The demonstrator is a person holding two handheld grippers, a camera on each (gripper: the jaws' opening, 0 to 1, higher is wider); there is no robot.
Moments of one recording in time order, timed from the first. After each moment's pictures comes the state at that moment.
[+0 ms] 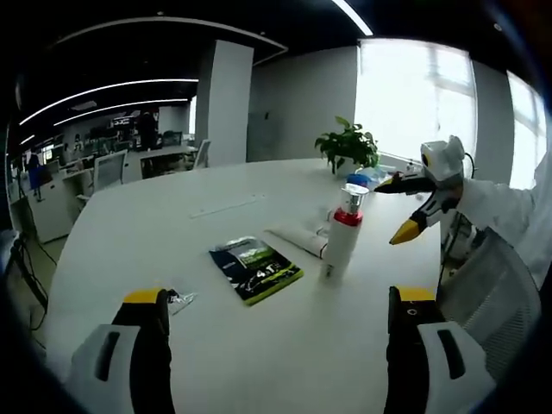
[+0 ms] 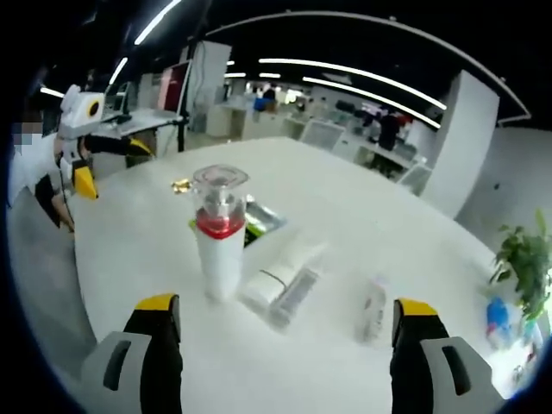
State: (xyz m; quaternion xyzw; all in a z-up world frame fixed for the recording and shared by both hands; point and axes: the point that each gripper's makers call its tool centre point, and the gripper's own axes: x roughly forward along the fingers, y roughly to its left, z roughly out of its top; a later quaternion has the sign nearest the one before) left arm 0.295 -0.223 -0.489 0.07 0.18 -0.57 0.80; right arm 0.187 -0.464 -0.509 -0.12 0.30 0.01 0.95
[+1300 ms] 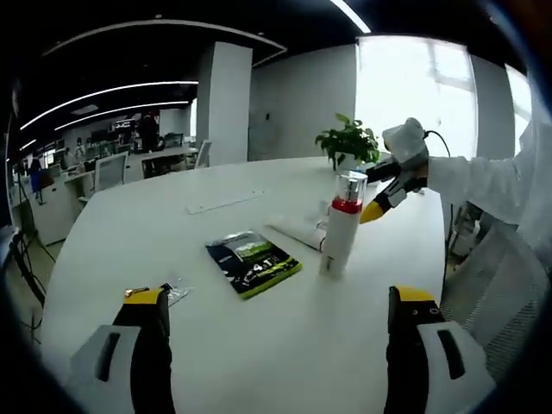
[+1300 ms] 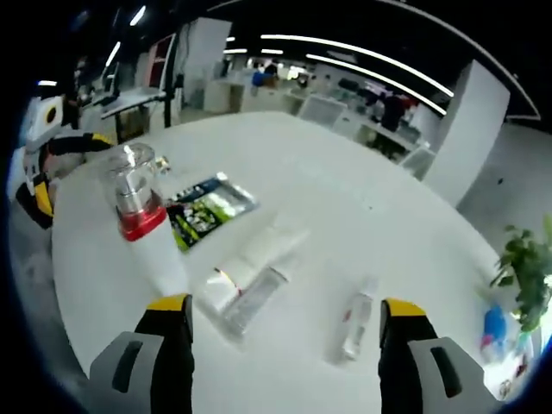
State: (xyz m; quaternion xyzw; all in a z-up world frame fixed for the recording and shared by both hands) left arm 0.274 -0.235 -0.501 0.08 0.18 -0.57 0.80; right arm 0.237 -0.510 -0.532 -0.13 0.35 0.01 0.93
